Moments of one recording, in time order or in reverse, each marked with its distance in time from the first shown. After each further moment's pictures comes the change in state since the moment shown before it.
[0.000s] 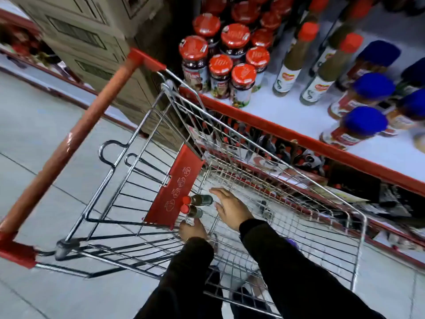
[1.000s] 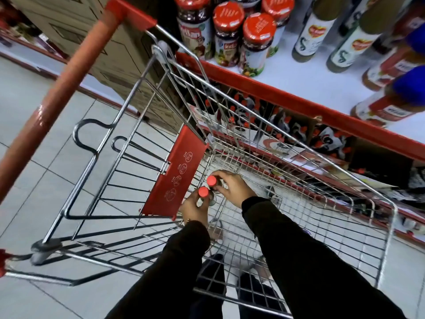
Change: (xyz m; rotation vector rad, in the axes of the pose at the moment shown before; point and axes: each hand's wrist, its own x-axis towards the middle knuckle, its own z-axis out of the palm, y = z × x) left_hand 0.034 0.001 0.010 0.071 -0.066 0.422; right_hand 0.052 0.032 0.020 0.242 0.081 -0.012
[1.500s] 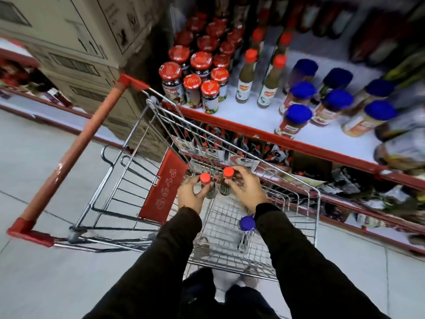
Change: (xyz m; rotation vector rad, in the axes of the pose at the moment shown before) left_hand -0.078 0.105 -0.050 0.029 -0.167 0.470; right_hand -0.143 -0.046 -0.099 0.152 0.437 0.058
